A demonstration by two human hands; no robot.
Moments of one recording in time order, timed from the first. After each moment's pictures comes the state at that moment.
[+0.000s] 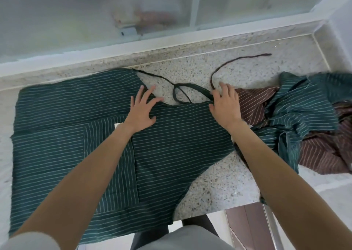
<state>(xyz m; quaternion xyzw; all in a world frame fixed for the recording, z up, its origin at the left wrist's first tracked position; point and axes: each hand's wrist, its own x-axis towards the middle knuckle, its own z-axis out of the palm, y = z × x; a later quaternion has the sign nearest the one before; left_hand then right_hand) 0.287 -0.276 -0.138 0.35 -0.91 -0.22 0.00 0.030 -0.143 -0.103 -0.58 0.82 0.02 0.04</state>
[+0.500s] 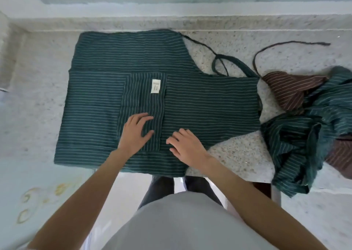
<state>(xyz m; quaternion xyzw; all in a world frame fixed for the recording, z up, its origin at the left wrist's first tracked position) 0.449 -0.098 -0.125 0.55 -0.80 -0.24 0.04 0.237 -0.023 -0.121 -0.83 0.50 -0.11 0.19</state>
